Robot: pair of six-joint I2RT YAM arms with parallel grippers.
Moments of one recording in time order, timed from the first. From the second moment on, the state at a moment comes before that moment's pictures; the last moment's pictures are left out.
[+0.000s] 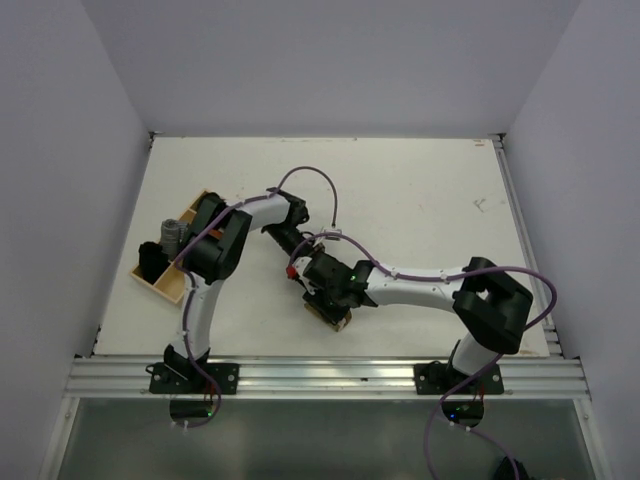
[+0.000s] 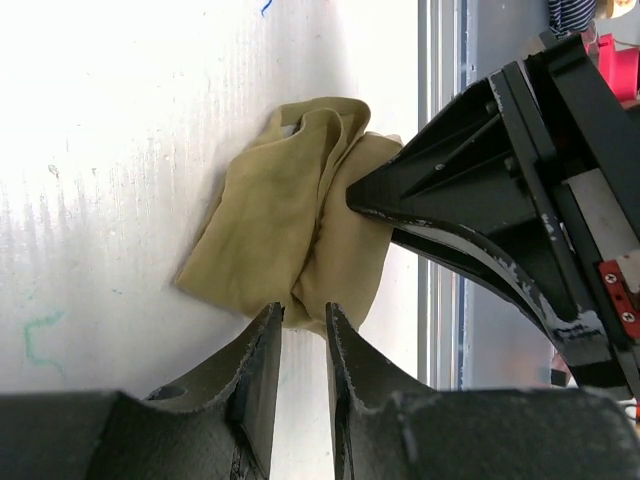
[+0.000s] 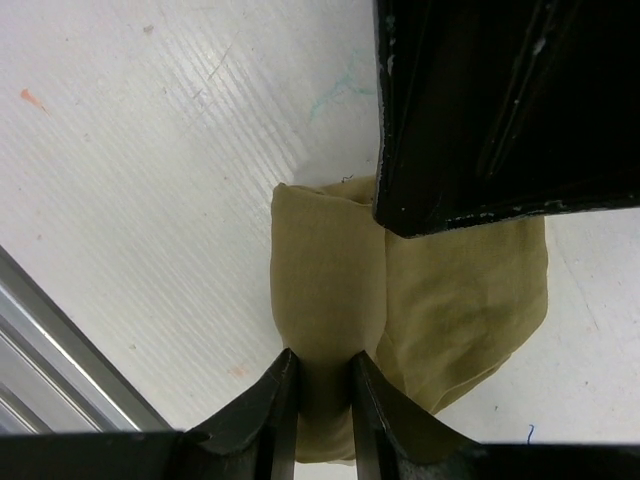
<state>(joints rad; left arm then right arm) -0.52 2.24 1.52 -1.20 1.04 0.90 1.08 1.66 0.98 -0.46 -0.01 0.13</state>
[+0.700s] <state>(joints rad) -0.27 1.97 1.46 -0.89 0.72 0.47 0.94 1.64 0.91 -0.34 -0.22 0.19</state>
